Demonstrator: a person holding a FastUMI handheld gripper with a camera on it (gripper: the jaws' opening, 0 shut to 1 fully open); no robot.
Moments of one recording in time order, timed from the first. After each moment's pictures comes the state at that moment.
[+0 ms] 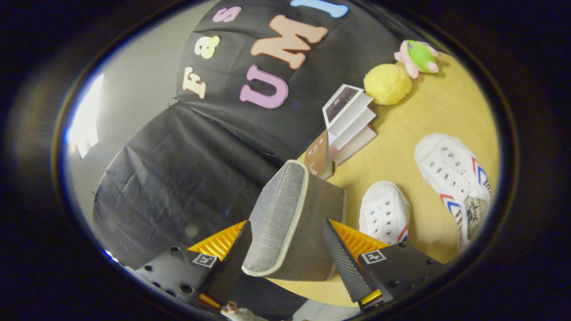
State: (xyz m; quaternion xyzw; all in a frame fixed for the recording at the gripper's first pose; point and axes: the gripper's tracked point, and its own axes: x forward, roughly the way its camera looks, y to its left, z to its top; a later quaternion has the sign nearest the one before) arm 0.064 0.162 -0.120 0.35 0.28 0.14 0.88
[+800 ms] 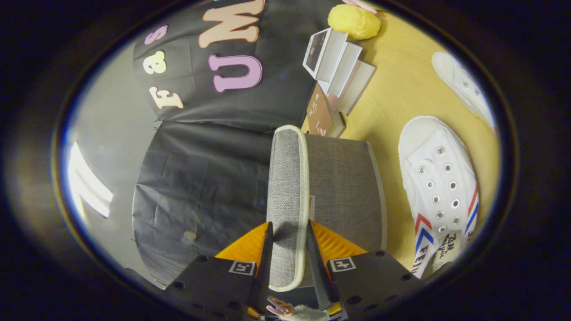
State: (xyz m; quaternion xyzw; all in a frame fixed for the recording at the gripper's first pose) arm 0.084 0.213 -0.147 0.47 0.36 0.19 0.78
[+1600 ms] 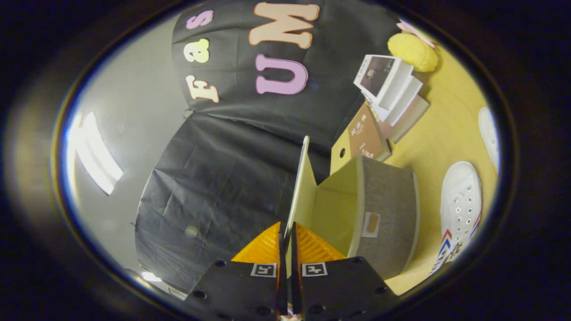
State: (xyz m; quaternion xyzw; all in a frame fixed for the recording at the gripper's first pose) arm 0.096 0.262 -0.040 0.43 0.28 0.26 0.82
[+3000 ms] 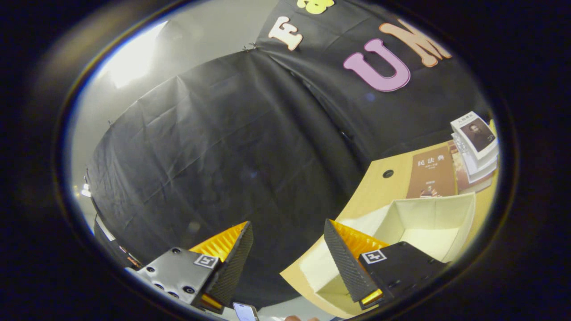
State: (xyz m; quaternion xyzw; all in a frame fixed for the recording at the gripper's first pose) arm 0.119 0.446 -0.038 0.15 0.23 0.33 0.90
